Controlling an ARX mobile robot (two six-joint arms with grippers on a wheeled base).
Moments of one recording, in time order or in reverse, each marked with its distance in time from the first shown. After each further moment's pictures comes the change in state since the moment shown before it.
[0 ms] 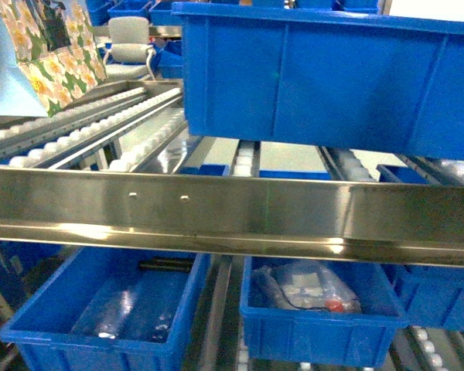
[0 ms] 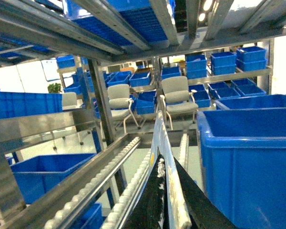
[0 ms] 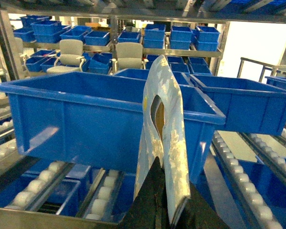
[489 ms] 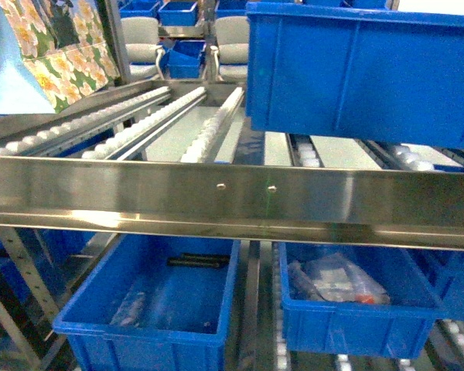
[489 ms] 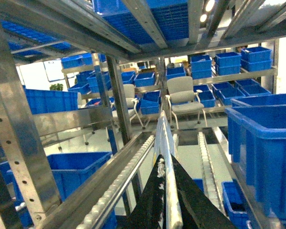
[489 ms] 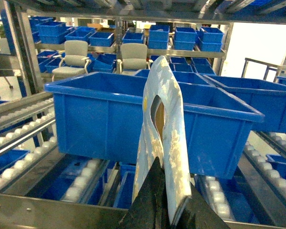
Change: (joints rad) left arm 0.000 0.000 0.000 0.002 0.001 0.000; right arm 0.000 0.000 0.000 0.002 0.000 0.000
